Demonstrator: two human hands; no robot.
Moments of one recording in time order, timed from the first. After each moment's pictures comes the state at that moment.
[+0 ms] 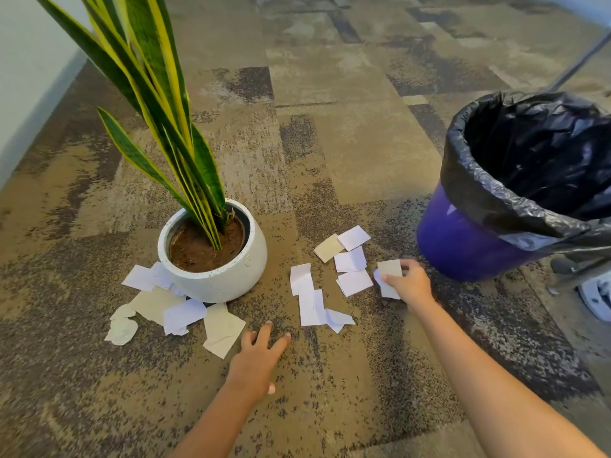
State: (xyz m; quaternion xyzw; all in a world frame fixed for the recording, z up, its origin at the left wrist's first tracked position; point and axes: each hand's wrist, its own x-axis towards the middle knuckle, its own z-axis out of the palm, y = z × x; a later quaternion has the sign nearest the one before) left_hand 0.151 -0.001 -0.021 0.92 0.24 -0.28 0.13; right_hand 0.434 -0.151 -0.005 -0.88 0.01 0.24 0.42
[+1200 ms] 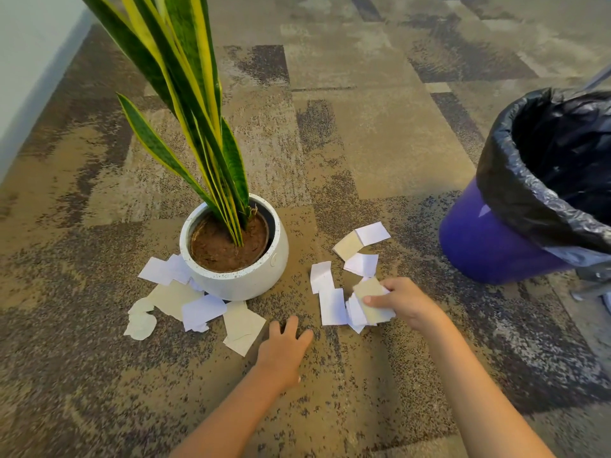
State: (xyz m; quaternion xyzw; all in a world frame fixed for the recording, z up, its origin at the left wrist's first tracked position) left_hand 0.173 0.014 -0.009 0.91 0.19 -0.35 0.15; right_hand 0.388 -0.119 0.013 -0.79 -0.06 0.47 0.39
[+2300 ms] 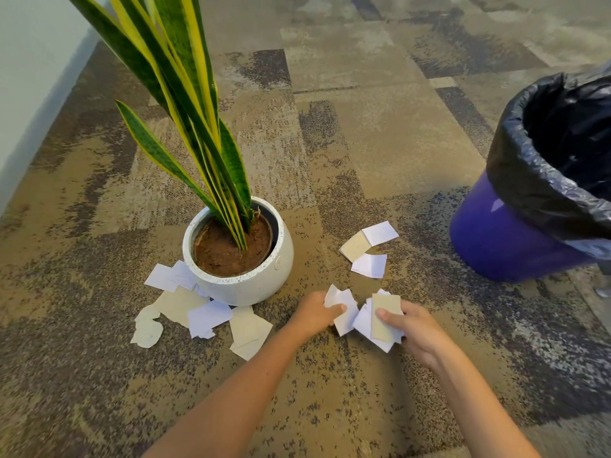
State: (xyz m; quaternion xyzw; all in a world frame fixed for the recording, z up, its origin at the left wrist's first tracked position) left_hand 0.246 0.032 -0.011 0.75 0.33 -0.15 0.55; right_hand 0.348 -0.142 0.001 -0.69 0.07 0.48 0.55
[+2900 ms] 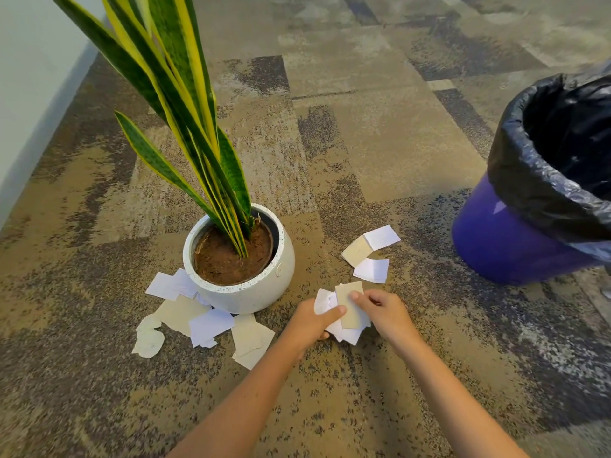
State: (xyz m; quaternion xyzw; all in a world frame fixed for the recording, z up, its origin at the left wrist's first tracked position) left_hand 0.228 0.035 -0.014 0.62 0.37 -0.08 0.69; right_hand 0.336 -0.093 -0.002 -0.81 -0.14 0.34 0.46
